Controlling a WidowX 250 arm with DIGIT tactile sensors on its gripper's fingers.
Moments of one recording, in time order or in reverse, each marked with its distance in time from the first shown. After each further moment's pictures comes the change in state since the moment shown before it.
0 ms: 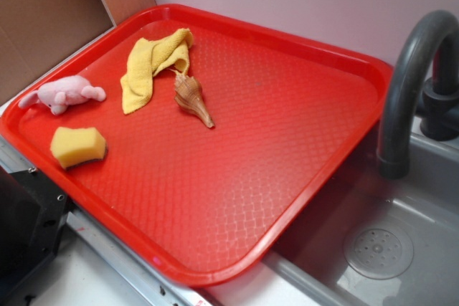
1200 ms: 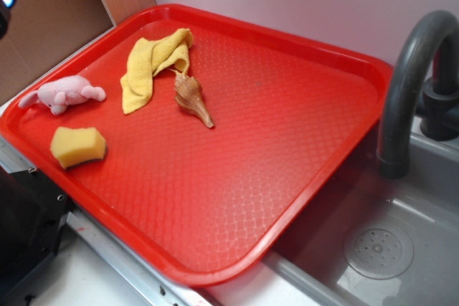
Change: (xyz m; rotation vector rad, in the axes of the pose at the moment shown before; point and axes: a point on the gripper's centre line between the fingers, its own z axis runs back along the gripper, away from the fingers) arm 0.017 0.073 -0.081 -0.121 0.020 -0.493
